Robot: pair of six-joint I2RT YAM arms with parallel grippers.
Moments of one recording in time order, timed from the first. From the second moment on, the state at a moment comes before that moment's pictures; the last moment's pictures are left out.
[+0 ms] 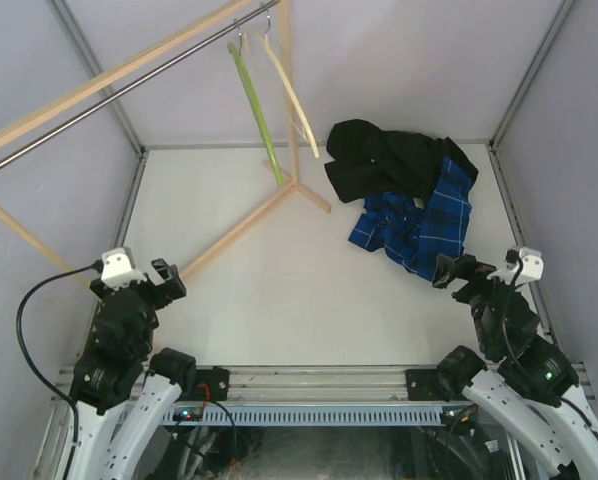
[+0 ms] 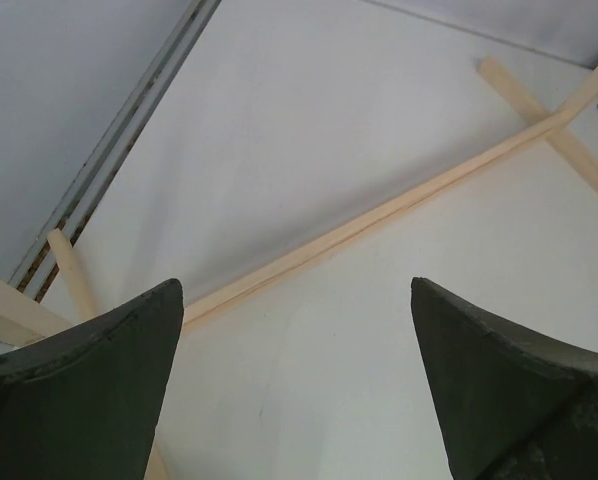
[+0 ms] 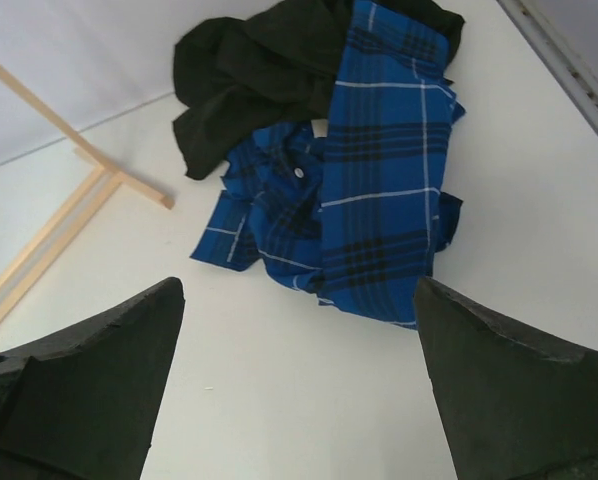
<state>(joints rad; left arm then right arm) -0.33 0.20 0.71 -0.78 -0.55 -0.30 0.67 0.19 0.68 -0.72 0.73 0.48</state>
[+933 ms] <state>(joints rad) -0.31 0.68 0.90 -0.89 -0.51 -0.41 0.25 0.72 0.82 -0.84 0.29 0.61</state>
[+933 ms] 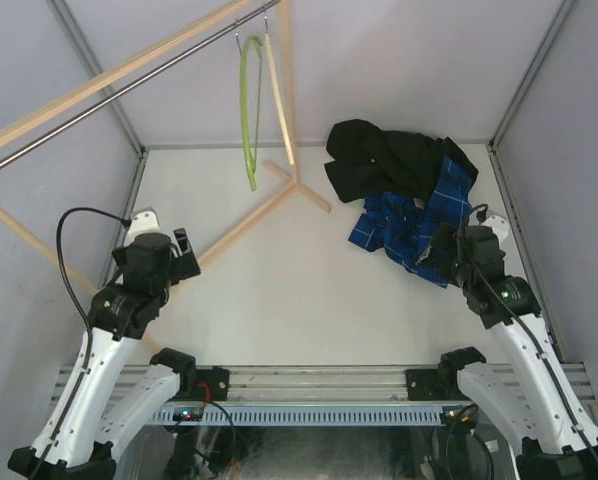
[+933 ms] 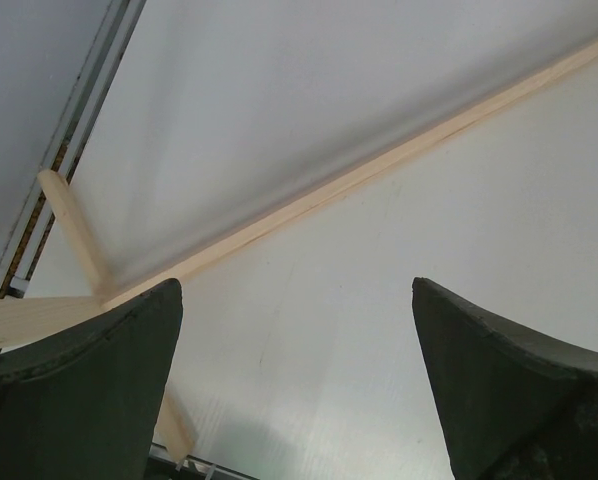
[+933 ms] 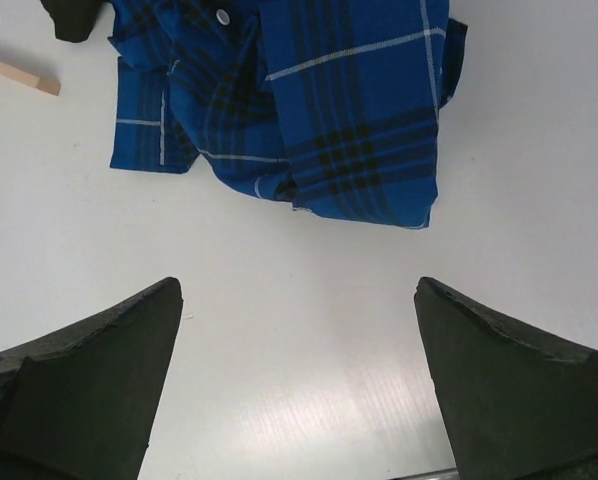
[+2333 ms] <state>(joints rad) -0.30 0.63 0.89 -0.78 -0.39 -0.40 0.00 2.04 1.76 -0.56 0.23 0.56</state>
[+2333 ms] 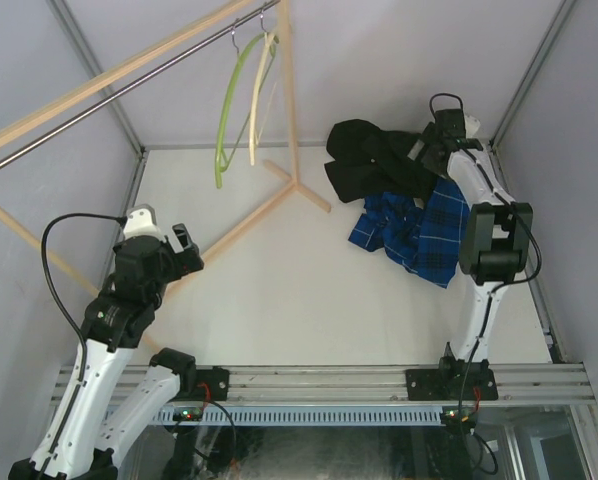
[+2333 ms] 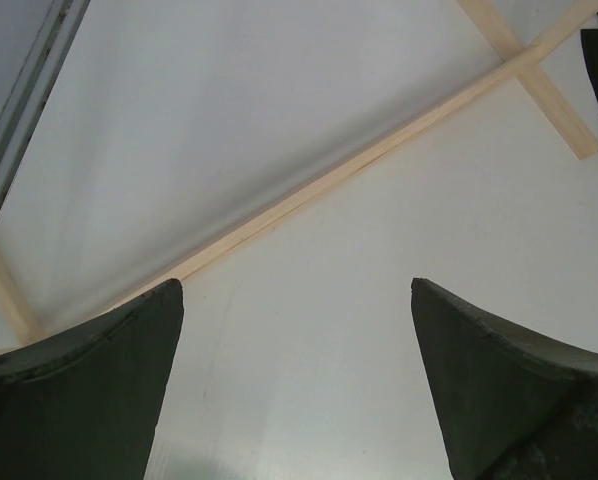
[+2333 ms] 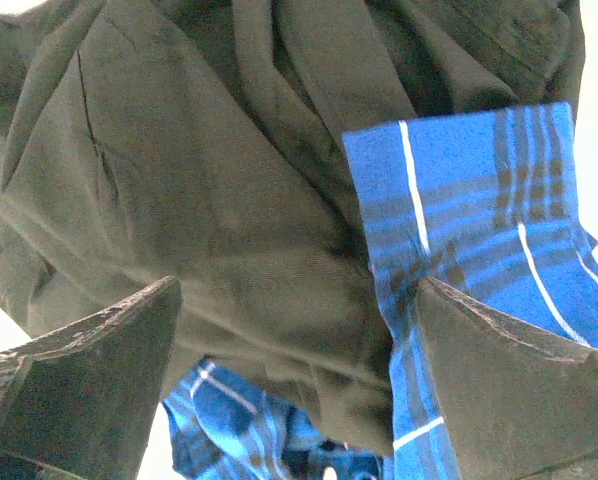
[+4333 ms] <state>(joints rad) -0.24 0.68 0.89 -0.77 -0.35 -0.38 0.13 1.01 1.18 -0.30 0.05 0.21</state>
